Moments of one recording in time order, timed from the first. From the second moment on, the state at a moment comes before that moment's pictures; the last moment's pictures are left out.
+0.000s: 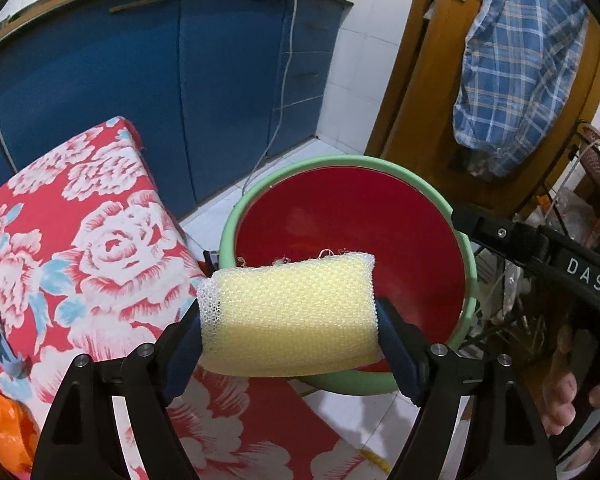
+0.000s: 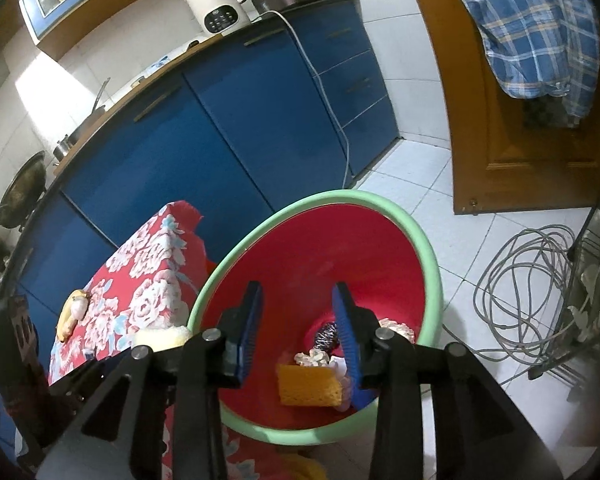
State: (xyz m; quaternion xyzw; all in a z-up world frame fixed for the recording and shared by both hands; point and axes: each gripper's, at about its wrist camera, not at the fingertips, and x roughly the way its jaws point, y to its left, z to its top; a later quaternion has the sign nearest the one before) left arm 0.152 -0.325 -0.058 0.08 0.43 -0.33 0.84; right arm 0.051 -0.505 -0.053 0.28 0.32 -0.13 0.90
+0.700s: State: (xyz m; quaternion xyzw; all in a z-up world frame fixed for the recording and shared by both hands) left arm 0.147 -0.312 -0.045 0.08 0.42 -0.31 0.85; right arm 0.041 -0.492 -0.045 0.26 0.33 -0.12 0.90
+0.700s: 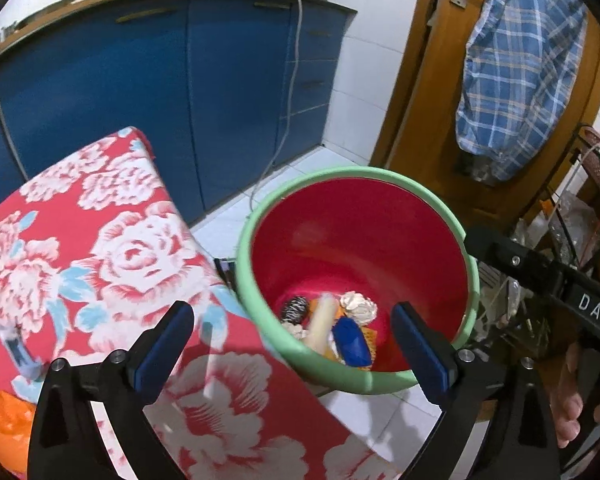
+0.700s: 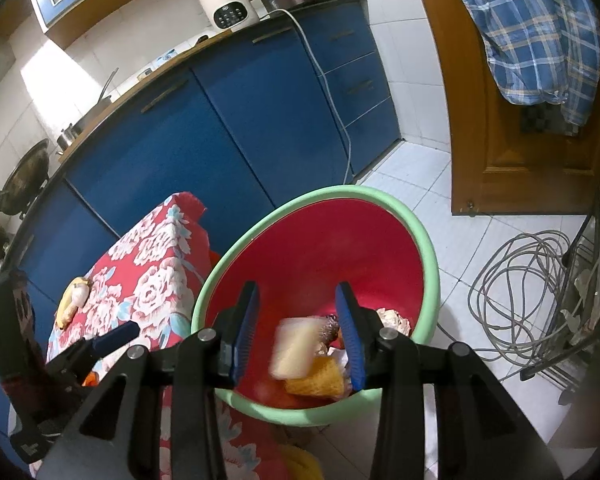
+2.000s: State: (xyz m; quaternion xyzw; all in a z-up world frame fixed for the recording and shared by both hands) left arm 0.130 -0.057 -0.018 -0.02 0.44 -0.06 0.90; right arm 0.062 -0.310 -0.035 0.19 0.39 0.05 0.90
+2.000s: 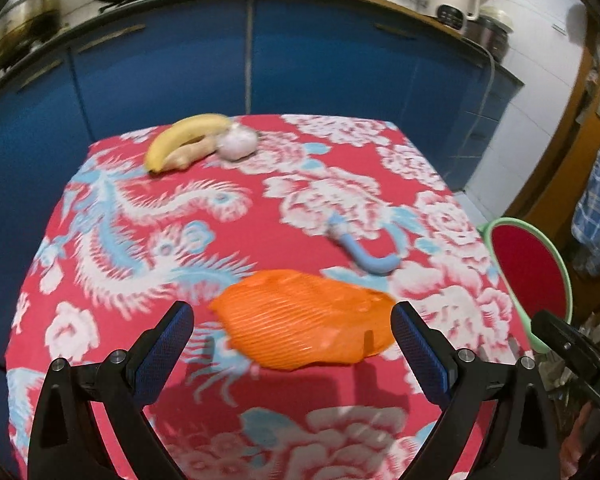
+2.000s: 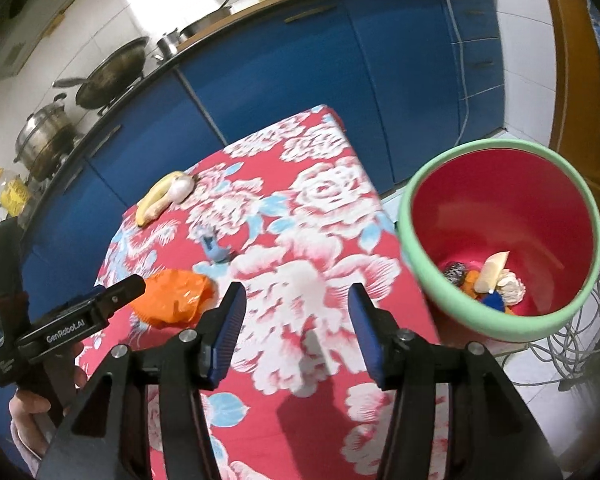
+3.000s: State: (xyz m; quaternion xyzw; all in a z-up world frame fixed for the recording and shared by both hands) left arm 0.150 -0.039 -0.065 -0.05 0.44 -0.09 0.89; right arm 0.100 -0.260 -0.048 0.15 0.42 0.07 0.89
